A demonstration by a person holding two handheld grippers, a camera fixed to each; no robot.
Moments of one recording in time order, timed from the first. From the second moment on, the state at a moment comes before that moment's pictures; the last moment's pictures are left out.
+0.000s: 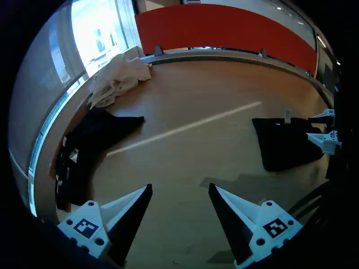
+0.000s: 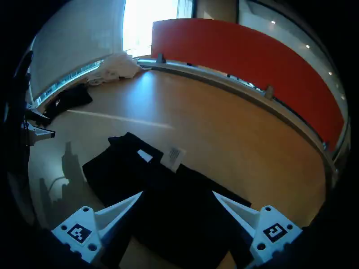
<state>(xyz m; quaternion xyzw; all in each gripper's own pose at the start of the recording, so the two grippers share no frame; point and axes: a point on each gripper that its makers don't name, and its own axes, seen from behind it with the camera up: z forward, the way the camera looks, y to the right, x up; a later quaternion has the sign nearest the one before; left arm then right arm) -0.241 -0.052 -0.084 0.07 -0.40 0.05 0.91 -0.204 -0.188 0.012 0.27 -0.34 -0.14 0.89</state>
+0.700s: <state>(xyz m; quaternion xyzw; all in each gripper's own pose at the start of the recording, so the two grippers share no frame) -0.245 -0.056 -0.083 0.06 -0.40 0.06 0.91 -0.211 -0.181 0.034 0.26 -0.35 -0.15 0.89</state>
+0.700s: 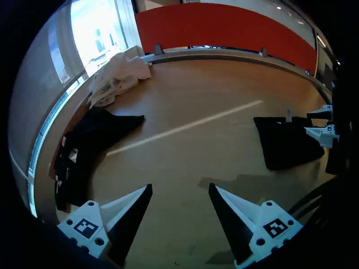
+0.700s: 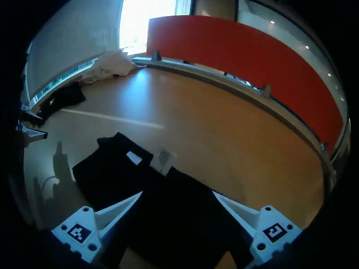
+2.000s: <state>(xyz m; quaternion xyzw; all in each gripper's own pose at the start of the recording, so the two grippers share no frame) -0.243 -0.051 -0.076 0.06 -0.40 0.06 0.91 -0.217 -0.178 0.019 0.26 -0.35 -0.15 0.89</state>
